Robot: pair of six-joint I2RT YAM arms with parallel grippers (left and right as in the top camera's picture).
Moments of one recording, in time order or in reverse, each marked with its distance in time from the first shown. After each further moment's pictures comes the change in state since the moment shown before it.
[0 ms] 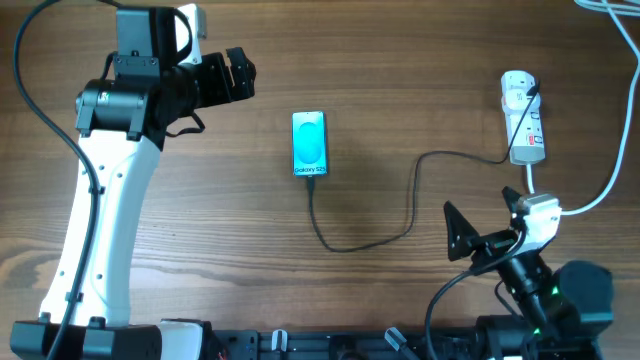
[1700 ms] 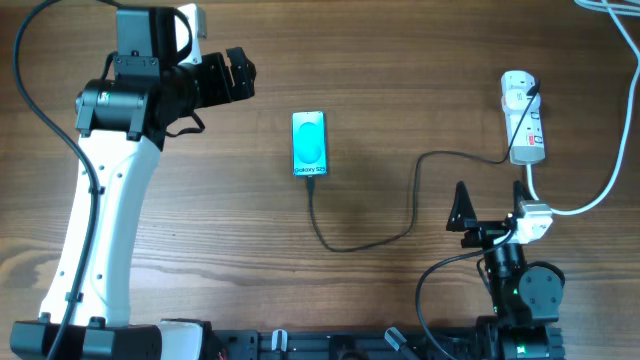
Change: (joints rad) left arm 0.000 0.000 0.000 0.000 0.000 0.000; right arm 0.001 -0.190 -0.514 0.557 0.268 0.056
